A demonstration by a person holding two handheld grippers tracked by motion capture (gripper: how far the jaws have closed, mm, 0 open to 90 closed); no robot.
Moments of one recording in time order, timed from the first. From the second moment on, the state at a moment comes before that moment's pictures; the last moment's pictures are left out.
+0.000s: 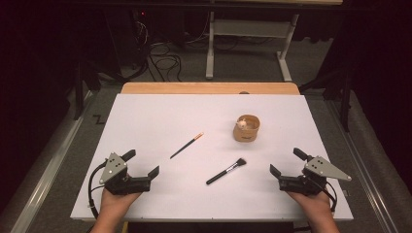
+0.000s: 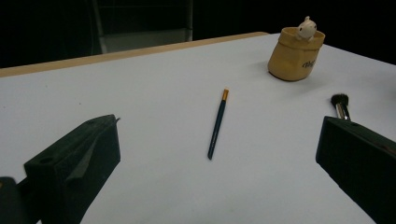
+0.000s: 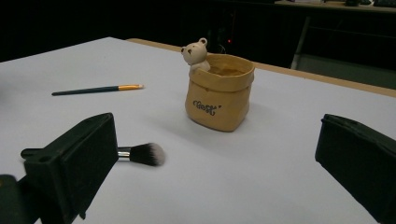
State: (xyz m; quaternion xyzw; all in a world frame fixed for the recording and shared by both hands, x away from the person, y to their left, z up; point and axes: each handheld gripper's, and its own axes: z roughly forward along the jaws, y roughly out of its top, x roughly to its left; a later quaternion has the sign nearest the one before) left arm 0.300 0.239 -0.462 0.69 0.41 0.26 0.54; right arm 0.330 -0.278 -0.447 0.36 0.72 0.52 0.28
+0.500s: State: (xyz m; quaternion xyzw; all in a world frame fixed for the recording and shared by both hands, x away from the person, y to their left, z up) left arm 0.299 0.238 -0.462 0.68 0.42 0.26 0.54; right arm 0.329 -0.282 -0.445 0.36 0.71 0.52 0.30
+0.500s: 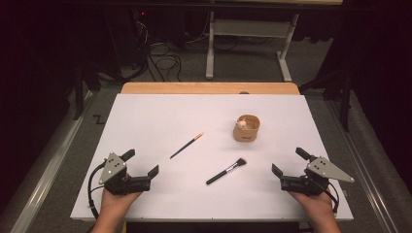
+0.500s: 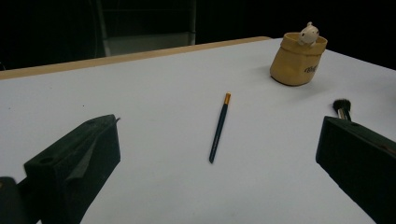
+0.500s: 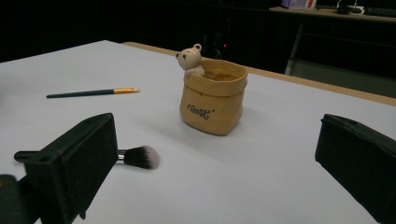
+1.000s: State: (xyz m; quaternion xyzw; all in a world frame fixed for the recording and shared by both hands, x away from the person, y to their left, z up) left arm 0.300 0.240 -0.461 0.68 0.42 0.27 0.54; right arm 0.329 -0.282 -0.446 0.36 0.71 0.52 0.29
